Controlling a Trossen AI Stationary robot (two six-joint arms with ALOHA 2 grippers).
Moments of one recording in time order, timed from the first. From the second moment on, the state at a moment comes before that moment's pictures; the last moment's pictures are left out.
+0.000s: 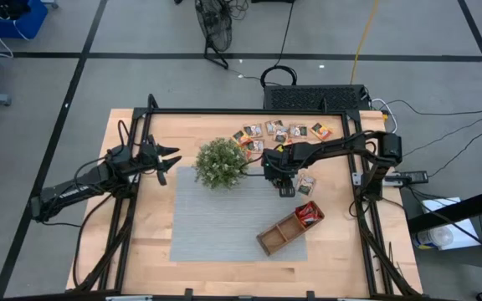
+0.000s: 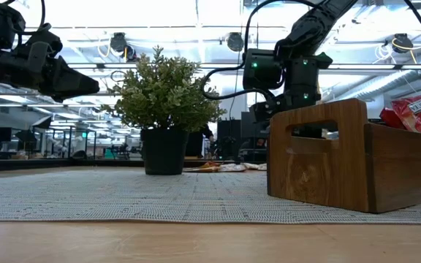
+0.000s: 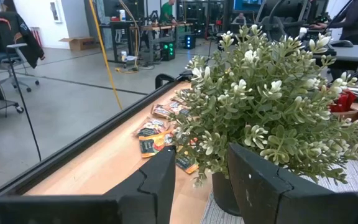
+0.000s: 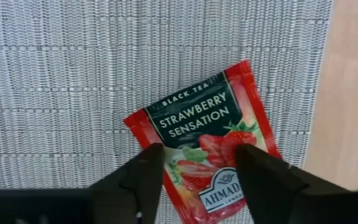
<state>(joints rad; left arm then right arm) 0.43 0.07 0.04 -0.05 0.08 0.00 -0.19 1.79 1.03 -0.67 0.00 -0.24</state>
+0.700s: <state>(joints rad) 0.43 0.07 0.04 -0.05 0.08 0.00 -0.19 1.66 1.03 -0.70 0.05 -0.17</state>
